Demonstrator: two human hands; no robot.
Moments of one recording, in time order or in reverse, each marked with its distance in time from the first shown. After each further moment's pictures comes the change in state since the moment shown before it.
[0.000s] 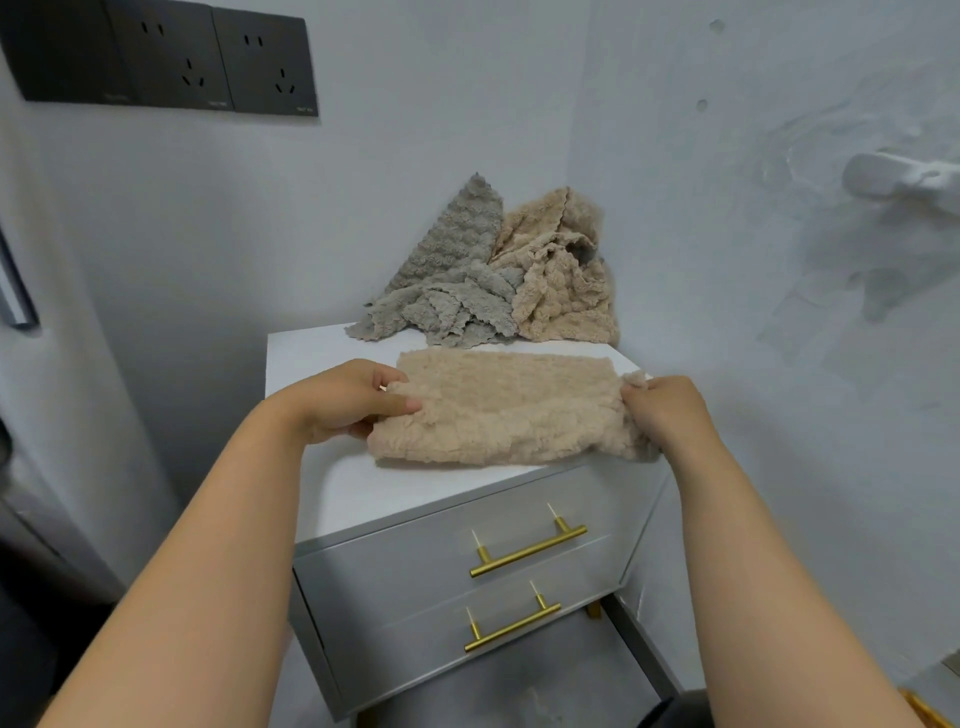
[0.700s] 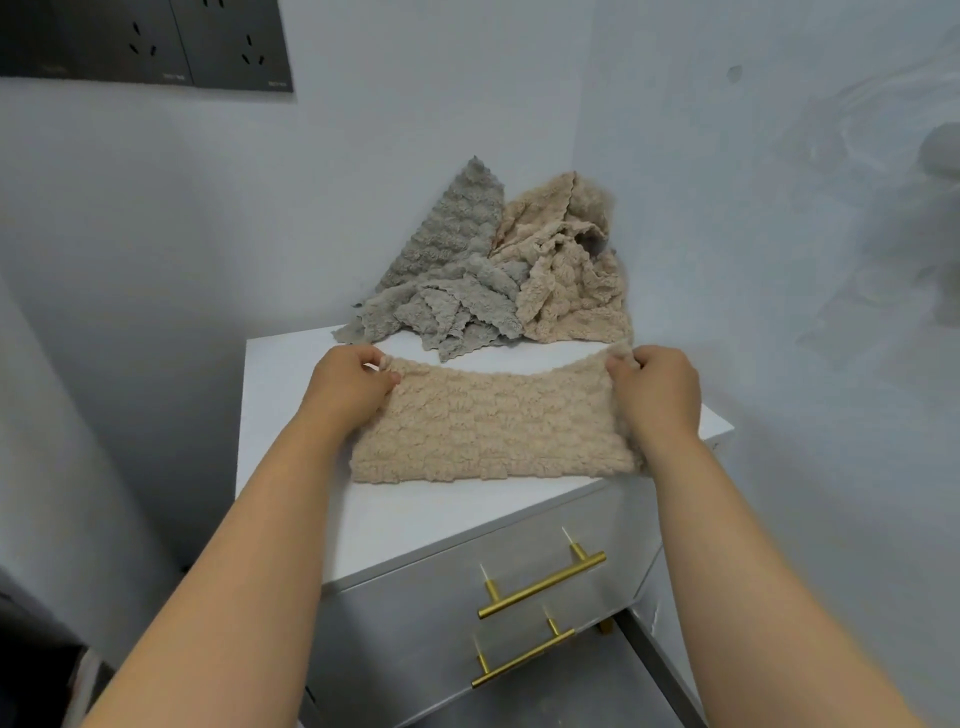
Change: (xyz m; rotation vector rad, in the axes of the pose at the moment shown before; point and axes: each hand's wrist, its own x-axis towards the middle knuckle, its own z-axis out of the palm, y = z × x) left_hand 0.060 -0.013 0.003 0.131 0.594 0.042; right_hand 0.038 -0.011 0.038 0.020 0.286 -0.156
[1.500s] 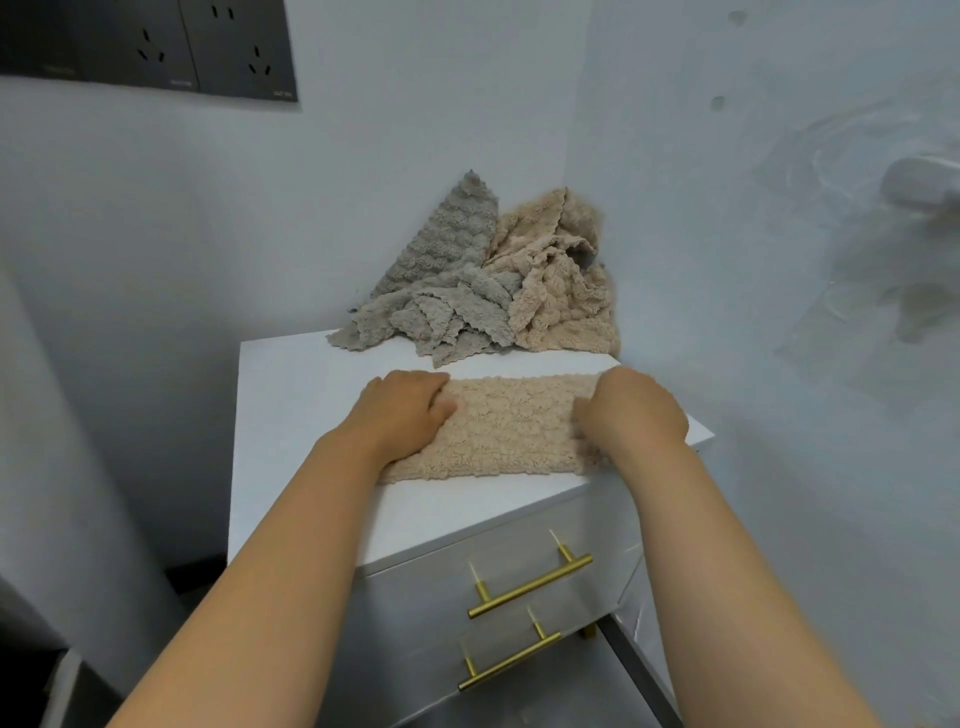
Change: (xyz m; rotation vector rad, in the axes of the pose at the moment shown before) left_hand -0.011 0.007 0.031 0.719 -0.269 0.412; right_hand -0.030 -0.037 -0.019 -0.579 -0.333 -0.035
